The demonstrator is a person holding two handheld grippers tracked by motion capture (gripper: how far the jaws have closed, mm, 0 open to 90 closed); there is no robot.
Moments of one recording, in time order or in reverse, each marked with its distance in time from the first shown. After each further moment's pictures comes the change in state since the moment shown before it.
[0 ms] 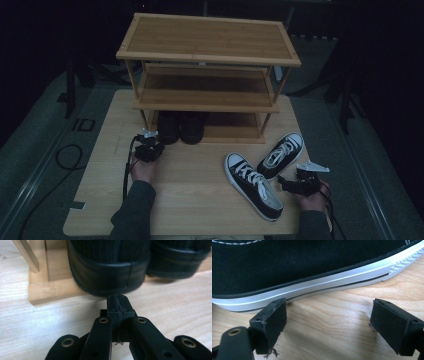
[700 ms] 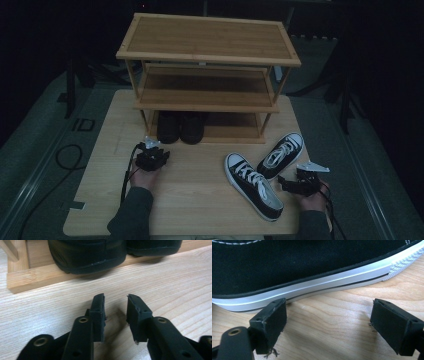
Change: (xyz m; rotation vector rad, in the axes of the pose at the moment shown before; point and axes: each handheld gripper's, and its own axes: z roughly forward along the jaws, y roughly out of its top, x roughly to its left) left arm -0.010 -0.029 -0.004 -0.028 -0.048 0.096; right arm 0.000 0.000 0.000 0.000 0.000 0.000
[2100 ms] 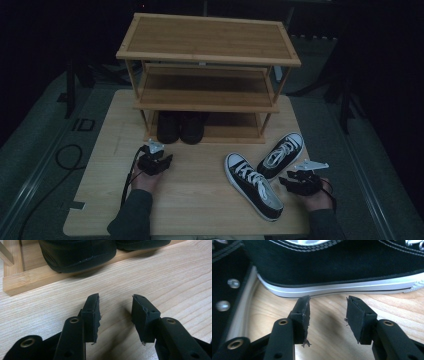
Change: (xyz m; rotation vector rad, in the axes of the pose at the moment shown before) left arm -0.011 -0.004 -0.002 0.005 0.025 0.074; right arm 0.008 0.017 -0.022 0.084 0.140 -0.155
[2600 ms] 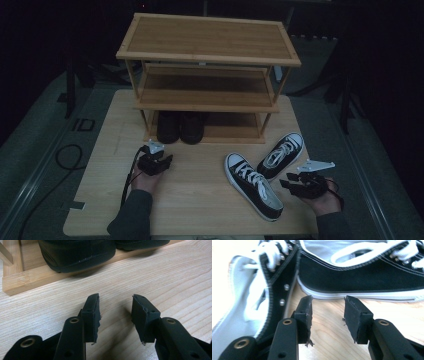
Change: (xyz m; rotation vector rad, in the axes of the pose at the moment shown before) left arm -0.001 0.000 0.000 0.000 0.000 0.002; right arm 0.019 0.017 -0.039 0.014 0.082 -0.061
